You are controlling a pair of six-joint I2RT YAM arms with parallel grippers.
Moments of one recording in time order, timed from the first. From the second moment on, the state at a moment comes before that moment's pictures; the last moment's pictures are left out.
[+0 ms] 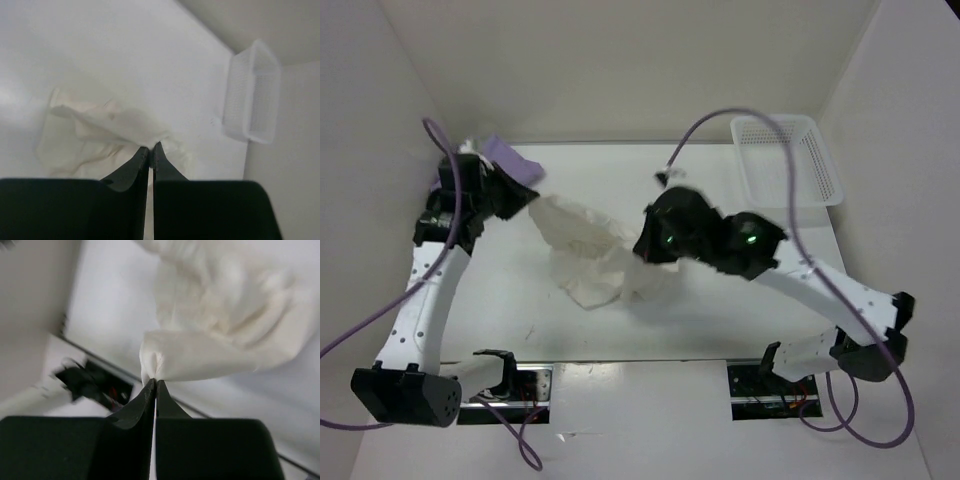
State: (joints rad) left arm -0.04 1.13 1.19 -0.62 0.19 -0.78; right arm 1.07 1.34 1.51 -0.88 0.22 0.81
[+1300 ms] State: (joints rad) left arm 0.04 1.70 1.77 -0.56 -0.17 -0.50; right arm 0.32 2.27 2.63 -0.62 0.15 0.38
